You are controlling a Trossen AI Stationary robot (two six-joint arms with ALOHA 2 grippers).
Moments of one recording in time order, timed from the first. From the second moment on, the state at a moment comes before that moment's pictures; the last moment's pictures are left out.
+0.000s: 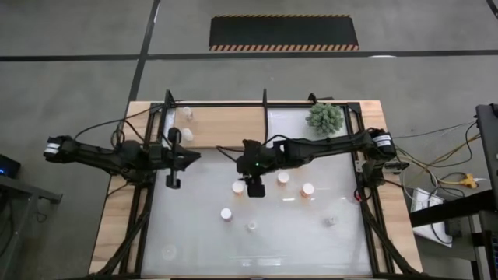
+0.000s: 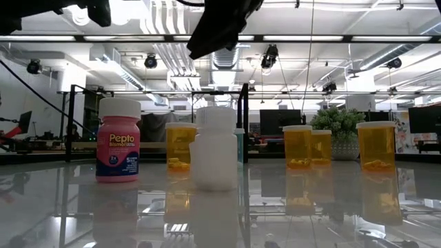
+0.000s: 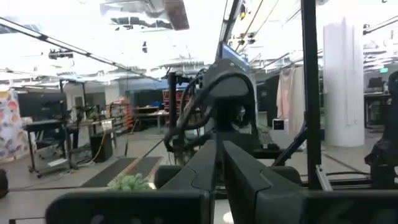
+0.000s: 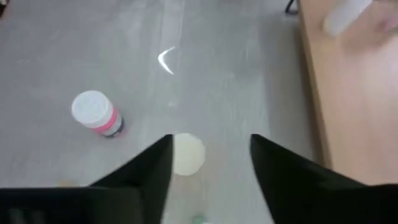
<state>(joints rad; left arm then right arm) -0.15 0.54 0.33 0.55 -0.17 0.12 0.06 1.88 1.65 -0.59 0.03 -0.04</state>
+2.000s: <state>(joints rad) -0.15 0.42 0.32 0.45 -0.17 0.20 0.07 2.19 1.83 -0.70 0.02 -0.04</state>
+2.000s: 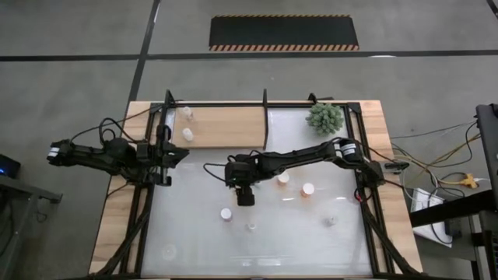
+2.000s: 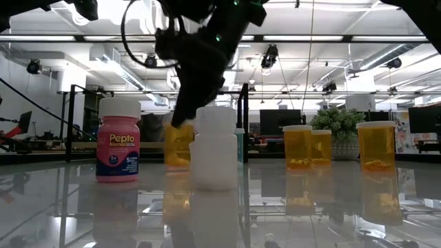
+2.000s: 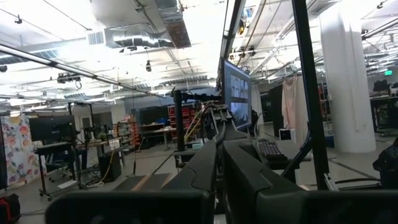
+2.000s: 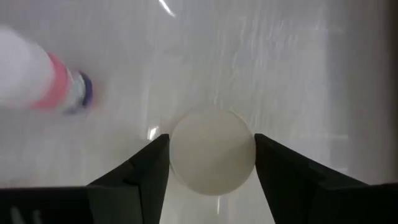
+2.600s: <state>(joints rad) -0.15 0.42 0.32 0.46 -0.17 0.21 -0.18 2.19 2.23 -0.80 0.03 -0.14</state>
